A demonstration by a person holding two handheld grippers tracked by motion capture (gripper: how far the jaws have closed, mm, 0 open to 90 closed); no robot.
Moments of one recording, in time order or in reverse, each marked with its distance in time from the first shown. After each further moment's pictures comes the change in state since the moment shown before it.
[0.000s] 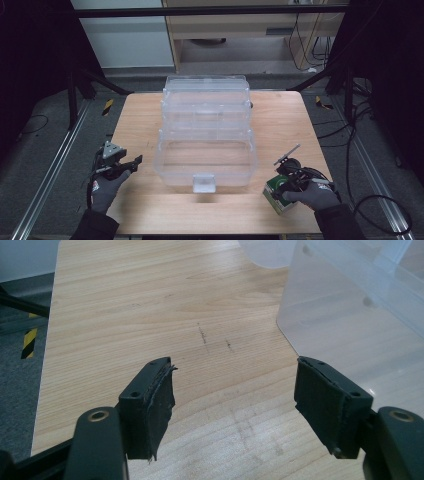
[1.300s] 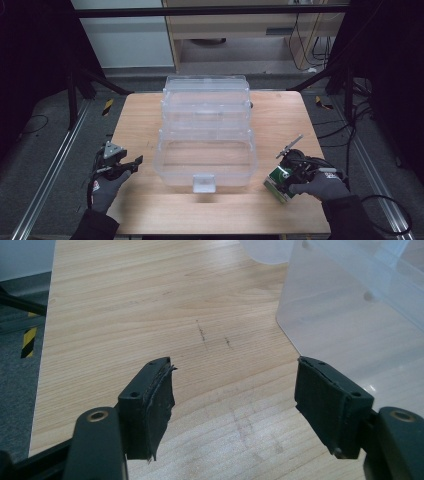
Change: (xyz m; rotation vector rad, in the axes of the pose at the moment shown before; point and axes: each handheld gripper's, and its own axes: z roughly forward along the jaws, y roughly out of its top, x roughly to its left) left arm -0.001 -0.001 0.001 0.011 -0.002 0.007; right arm -0.003 0.011 -0.038 -0.060 -0.037 -0.153
